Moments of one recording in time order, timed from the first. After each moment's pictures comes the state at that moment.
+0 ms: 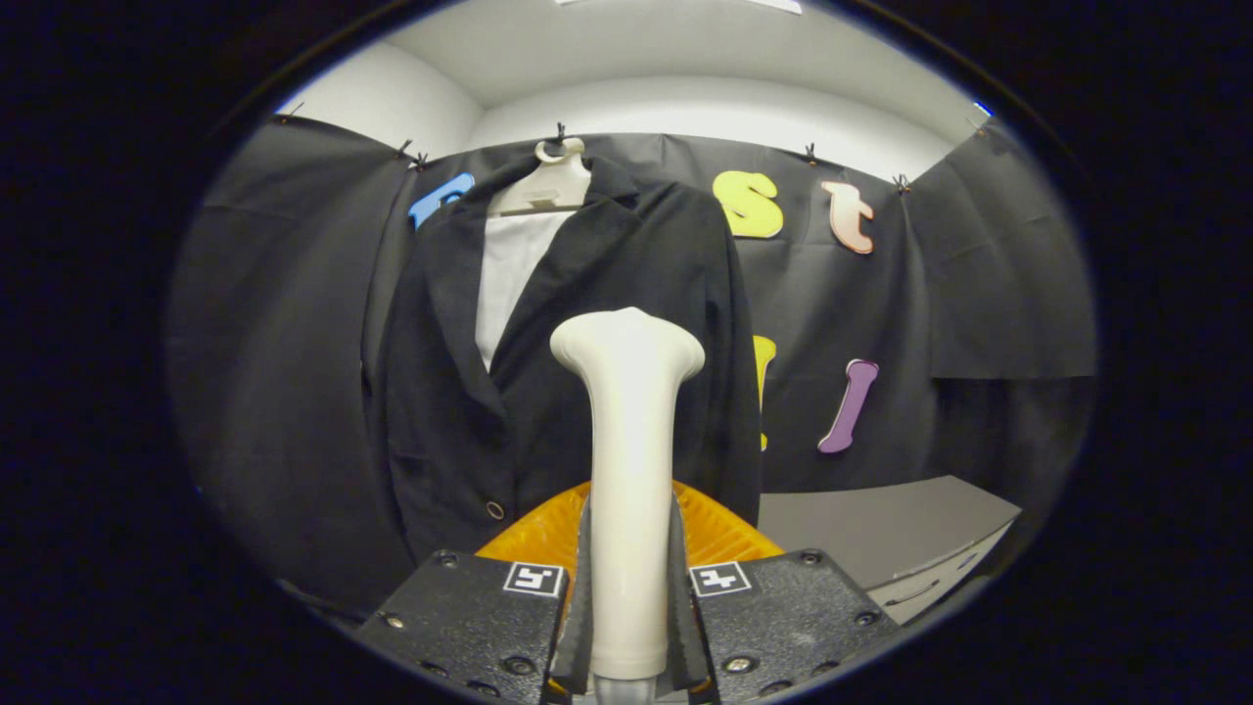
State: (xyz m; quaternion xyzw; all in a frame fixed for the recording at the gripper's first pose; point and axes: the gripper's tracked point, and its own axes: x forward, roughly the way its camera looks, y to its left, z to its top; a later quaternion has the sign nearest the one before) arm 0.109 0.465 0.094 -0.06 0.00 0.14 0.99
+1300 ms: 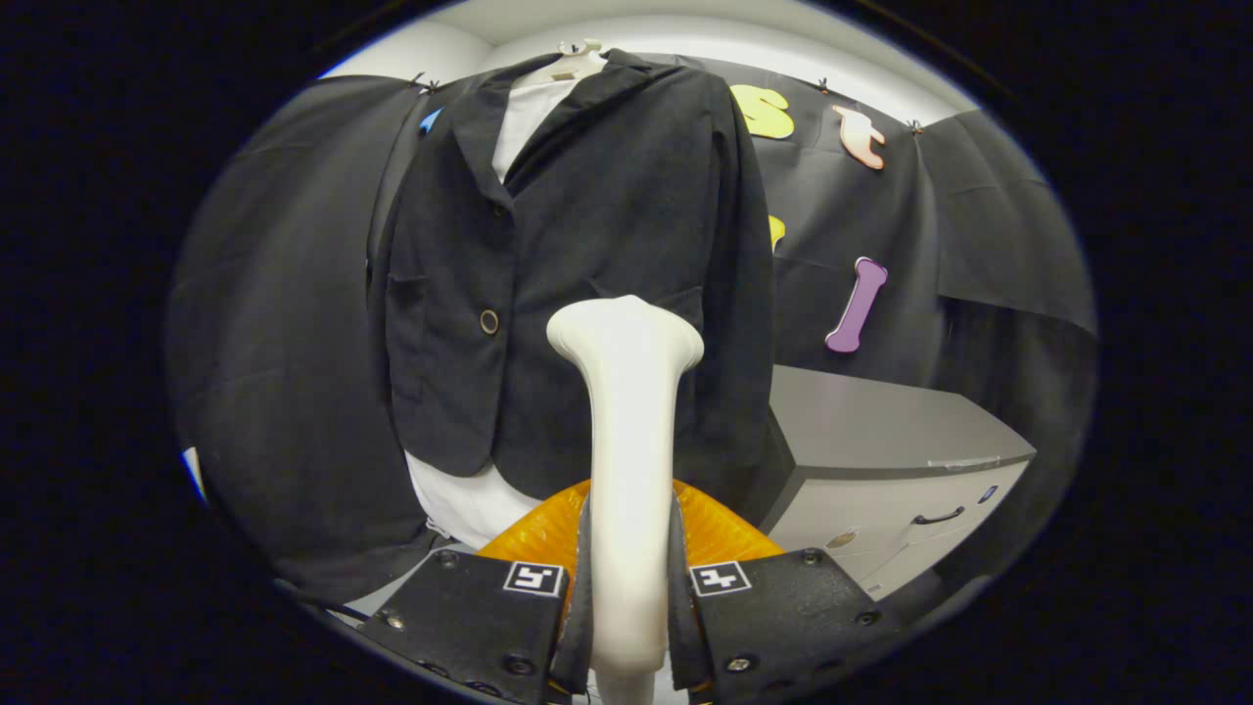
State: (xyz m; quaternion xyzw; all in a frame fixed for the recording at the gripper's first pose) arm 0.086 0.436 -0.059 -0.10 0.14 0.14 0.98
